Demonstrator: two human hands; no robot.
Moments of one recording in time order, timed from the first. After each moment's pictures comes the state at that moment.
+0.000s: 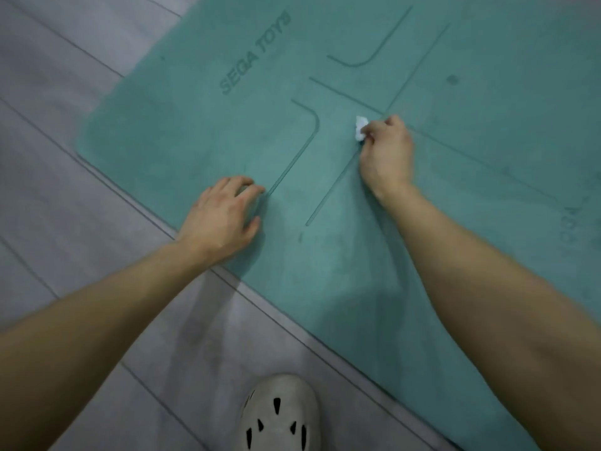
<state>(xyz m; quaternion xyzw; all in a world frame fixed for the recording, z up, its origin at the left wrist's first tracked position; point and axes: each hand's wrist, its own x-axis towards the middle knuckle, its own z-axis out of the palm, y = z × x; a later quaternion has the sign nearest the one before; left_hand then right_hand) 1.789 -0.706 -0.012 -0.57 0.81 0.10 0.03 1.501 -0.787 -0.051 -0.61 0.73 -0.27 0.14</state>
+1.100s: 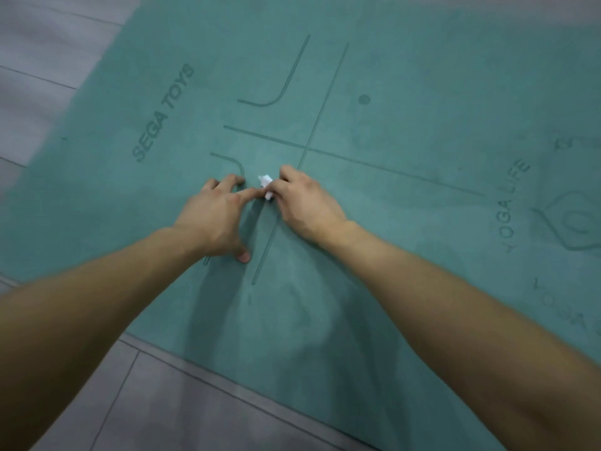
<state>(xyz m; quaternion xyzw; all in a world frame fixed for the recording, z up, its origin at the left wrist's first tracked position) 1.673 -0.814 0.011 -0.50 0.83 0.10 0.22 1.498 -0.779 -0.053 -0.76 0.60 -0.21 0.17</state>
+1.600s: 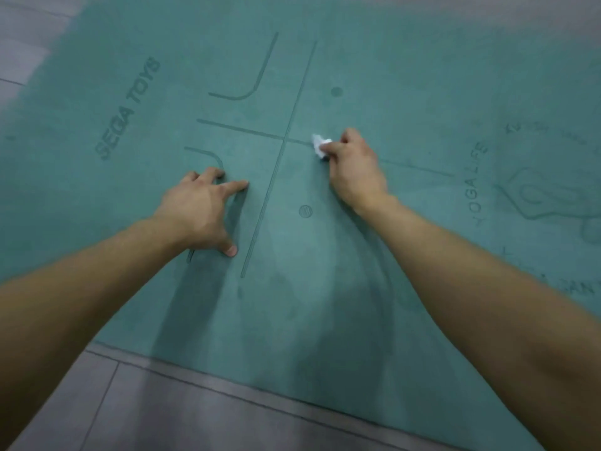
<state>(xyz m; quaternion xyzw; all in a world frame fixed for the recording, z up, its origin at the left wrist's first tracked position) 1.680 -0.815 0.007 -0.47 0.85 0.10 0.21 1.420 -0.769 -0.052 -0.60 0.77 -0.20 0.10</state>
